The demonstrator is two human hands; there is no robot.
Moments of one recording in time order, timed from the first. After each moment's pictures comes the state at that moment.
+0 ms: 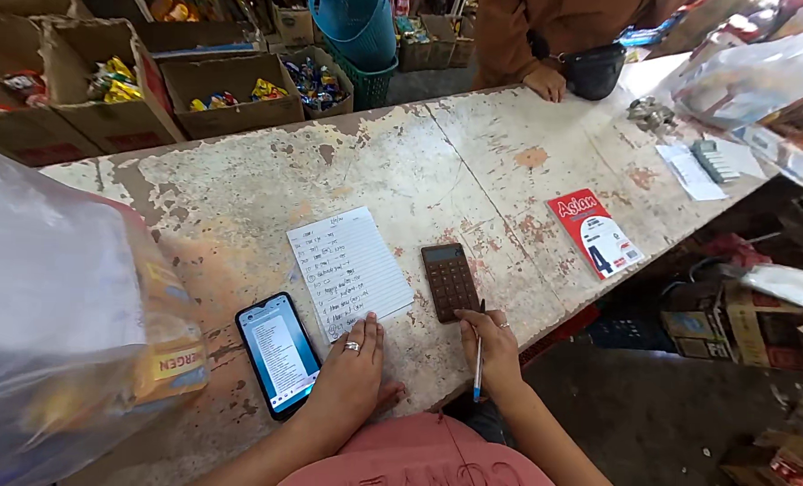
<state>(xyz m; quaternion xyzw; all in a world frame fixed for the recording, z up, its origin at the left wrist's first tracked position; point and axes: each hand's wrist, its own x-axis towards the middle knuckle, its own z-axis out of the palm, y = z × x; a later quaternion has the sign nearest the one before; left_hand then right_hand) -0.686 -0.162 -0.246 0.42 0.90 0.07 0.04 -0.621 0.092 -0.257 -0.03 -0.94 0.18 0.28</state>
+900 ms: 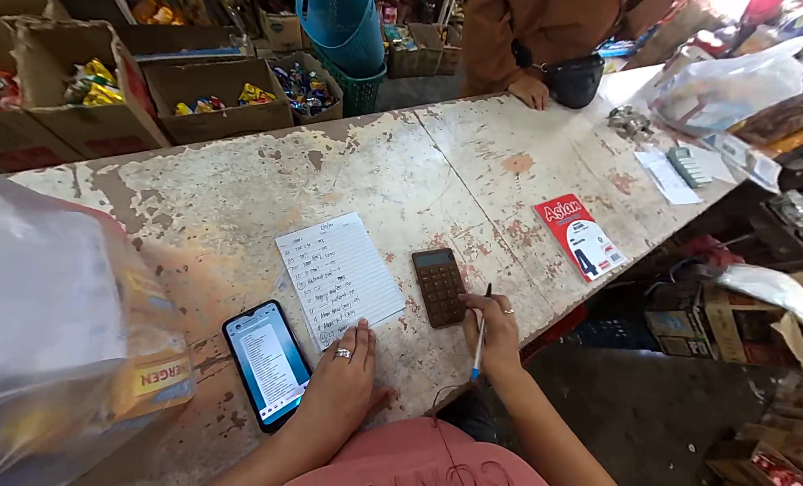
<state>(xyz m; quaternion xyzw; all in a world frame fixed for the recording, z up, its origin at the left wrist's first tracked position) -0.687 -0.166 -0.253 0.43 0.90 0.09 0.00 -0.640 0.105 -0.245 -0.05 -0.94 0.20 0.28</state>
